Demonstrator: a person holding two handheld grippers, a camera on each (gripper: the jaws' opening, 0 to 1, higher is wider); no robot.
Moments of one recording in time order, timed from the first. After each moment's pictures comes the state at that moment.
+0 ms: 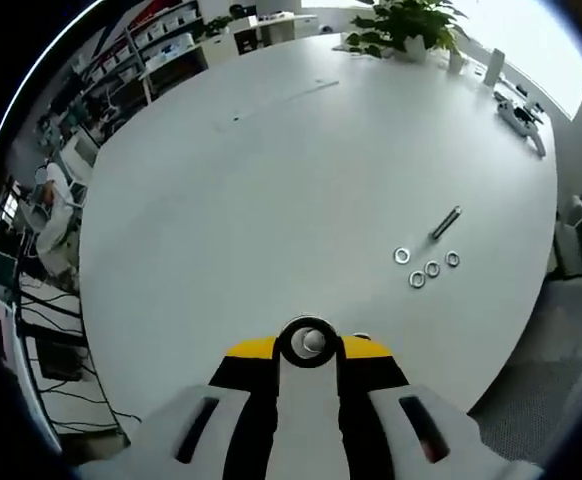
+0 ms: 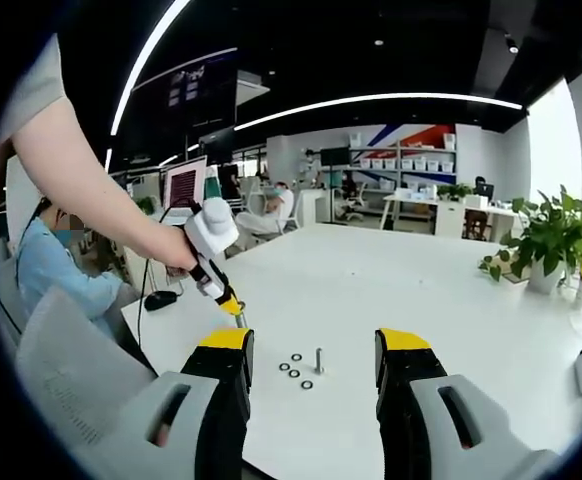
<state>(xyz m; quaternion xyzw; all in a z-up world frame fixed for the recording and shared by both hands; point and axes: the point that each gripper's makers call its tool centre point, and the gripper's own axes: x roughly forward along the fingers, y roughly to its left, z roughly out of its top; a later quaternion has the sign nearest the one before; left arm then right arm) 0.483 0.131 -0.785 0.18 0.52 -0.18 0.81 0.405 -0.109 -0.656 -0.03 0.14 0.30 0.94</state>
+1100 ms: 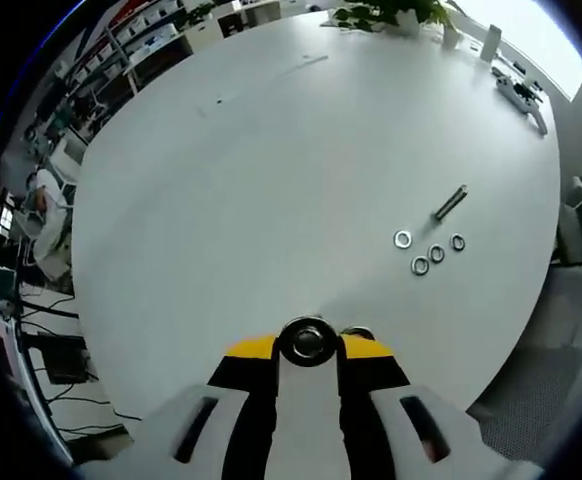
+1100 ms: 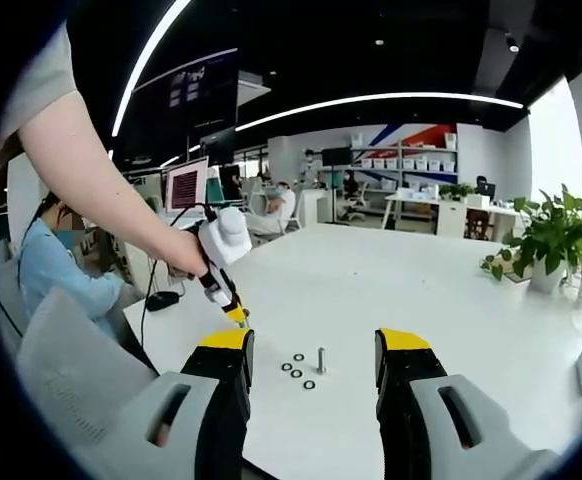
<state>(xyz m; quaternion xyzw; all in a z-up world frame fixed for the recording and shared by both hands) 0.482 0.128 -0.801 0.19 0.56 -0.19 0.79 0.403 -0.108 -0.656 -0.03 0.14 0.31 0.94</state>
